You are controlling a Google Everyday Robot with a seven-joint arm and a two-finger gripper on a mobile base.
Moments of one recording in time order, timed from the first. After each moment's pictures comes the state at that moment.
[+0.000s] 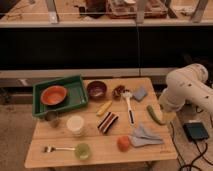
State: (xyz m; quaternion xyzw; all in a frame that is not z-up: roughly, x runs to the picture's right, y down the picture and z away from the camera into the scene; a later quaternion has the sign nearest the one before) arm 0.286 0.107 0.684 -0.28 0.02 0.02 0.96
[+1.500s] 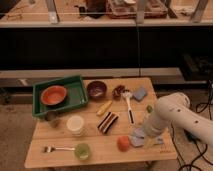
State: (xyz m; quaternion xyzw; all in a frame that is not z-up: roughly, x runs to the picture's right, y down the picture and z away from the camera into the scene) arm 0.176 0.235 0.700 -0.34 -0.16 -0.06 0.93
